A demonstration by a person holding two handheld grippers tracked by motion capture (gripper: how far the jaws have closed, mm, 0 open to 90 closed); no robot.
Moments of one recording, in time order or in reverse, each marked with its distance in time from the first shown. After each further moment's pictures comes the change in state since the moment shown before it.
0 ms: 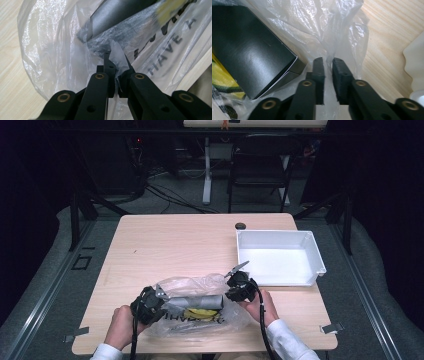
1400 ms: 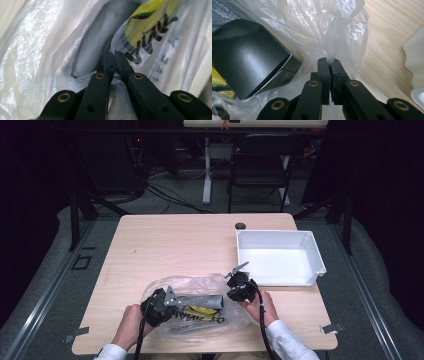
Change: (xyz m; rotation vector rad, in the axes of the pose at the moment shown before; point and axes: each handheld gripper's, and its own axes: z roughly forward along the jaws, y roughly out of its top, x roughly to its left) left arm -0.018 0.011 0.008 -0.115 0.005 0.172; right arm -0.001 -0.003 0.005 0.013 -0.018 0.019
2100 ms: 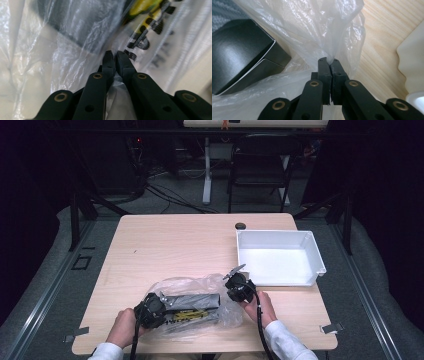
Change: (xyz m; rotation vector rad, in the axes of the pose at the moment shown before) left arm 0.021 -0.030 0.030 0.241 -0.068 -0.155; right arm 0.002 0.000 0.009 0.007 -0.078 -0.043
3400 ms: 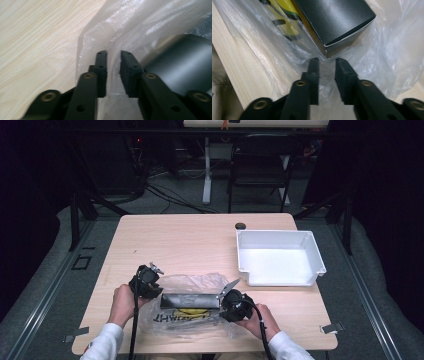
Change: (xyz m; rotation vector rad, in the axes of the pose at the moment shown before) left arm 0.068 0.032 -0.014 -0.145 0.103 -0.183; right arm 0.045 -0.019 -0.025 0.018 0.163 -0.162
